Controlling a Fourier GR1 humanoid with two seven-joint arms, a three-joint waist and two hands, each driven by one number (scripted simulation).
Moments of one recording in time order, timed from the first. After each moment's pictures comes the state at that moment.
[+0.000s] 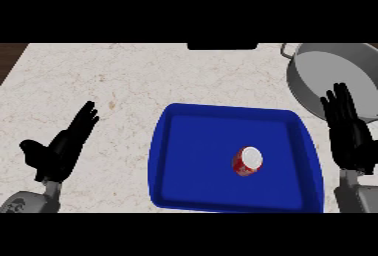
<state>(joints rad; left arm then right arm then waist) -0.10 0.46 -0.24 -1.41 0.37 0.12 -0.05 -0.12 -0.30 -0.03 -1.49 -0.30 -0.20 -0.05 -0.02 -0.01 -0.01</state>
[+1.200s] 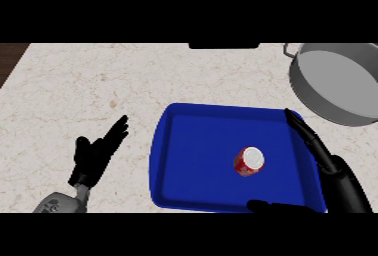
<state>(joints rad) -0.11 0.36 -0.35 -1.36 0.29 0.10 0.10 0.06 -0.39 0.37 -2.10 0.26 -0.30 0.17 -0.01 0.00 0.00</state>
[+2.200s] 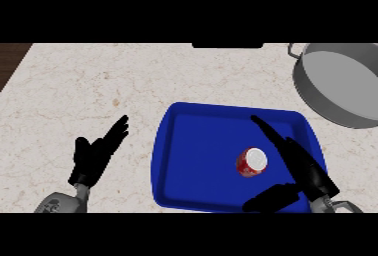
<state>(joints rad) -0.10 0.32 -0.30 -1.36 0.24 0.03 0.09 -0.11 -0.38 0.40 -1.85 0.15 0.05 0.58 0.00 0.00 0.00</state>
